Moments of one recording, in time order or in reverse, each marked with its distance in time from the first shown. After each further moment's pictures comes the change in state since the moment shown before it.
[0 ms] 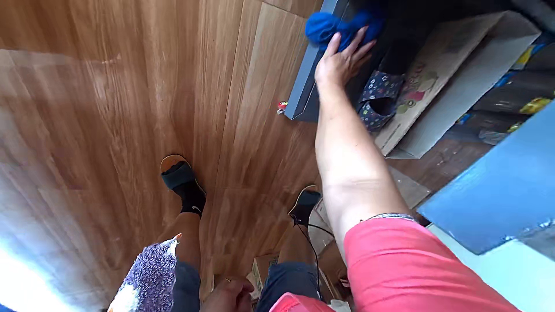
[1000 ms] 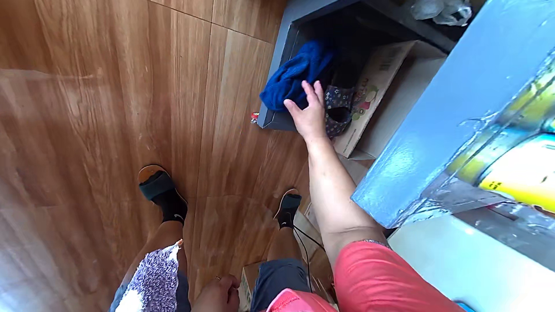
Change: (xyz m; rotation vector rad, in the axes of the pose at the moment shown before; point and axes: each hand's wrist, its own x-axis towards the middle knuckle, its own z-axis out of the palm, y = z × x) left_hand 0.029 0.013 0.030 0.189 -0.069 -0.210; right_hand -0.046 0.084 -0.072 0.242 -0.258 -0.340
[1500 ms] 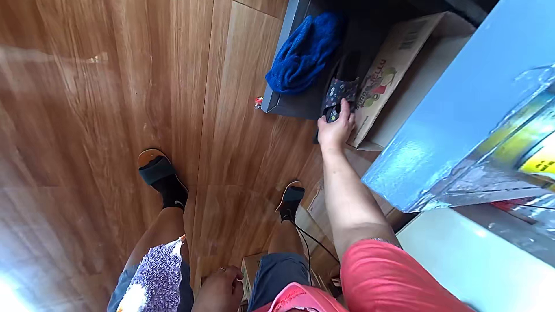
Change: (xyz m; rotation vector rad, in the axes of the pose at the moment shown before) left_hand 0.017 -0.001 0.026 0.060 -0.083 -0.047; right_hand -0.047 0.083 0.001 -0.204 0.168 0.369
